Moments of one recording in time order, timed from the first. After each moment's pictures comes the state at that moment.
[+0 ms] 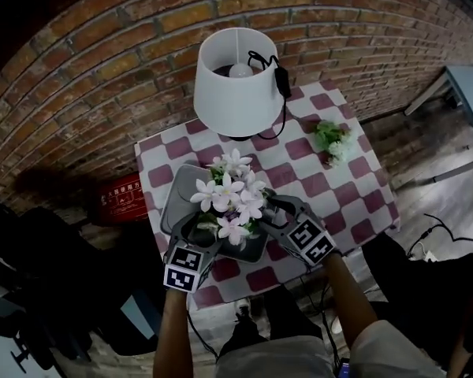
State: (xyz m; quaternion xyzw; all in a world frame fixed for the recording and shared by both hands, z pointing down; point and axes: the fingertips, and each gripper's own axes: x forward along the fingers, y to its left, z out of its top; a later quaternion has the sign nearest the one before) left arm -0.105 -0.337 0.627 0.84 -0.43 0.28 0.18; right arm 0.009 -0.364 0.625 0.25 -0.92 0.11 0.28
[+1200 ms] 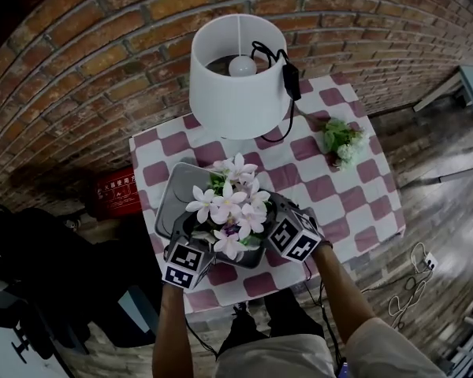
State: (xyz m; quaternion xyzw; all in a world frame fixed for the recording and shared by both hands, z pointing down) left arm -0.092 -0.364 0.657 0.85 -0.40 0.28 0.17; right arm -0.038 -0.377 0.661 0.13 -0.93 0.06 0.32
